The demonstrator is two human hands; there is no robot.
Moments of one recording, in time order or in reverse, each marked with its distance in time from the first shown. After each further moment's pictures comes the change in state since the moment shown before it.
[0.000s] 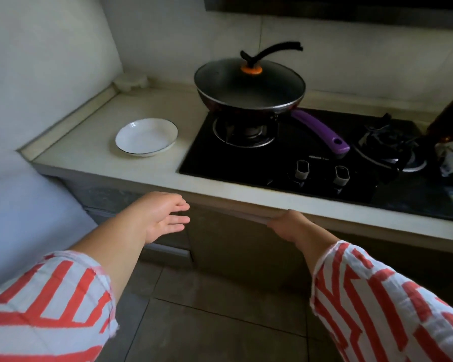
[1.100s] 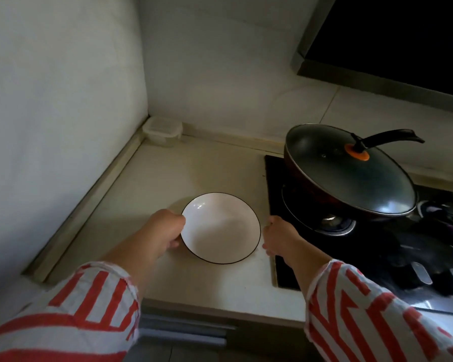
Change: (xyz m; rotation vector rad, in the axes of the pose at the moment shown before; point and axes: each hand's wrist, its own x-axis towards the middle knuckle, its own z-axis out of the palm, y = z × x) left_hand 0.245 0.146 -0.229 0.184 0.055 0.024; right_hand 0.150 -0.329 0.043 -0.656 0.086 -0.057
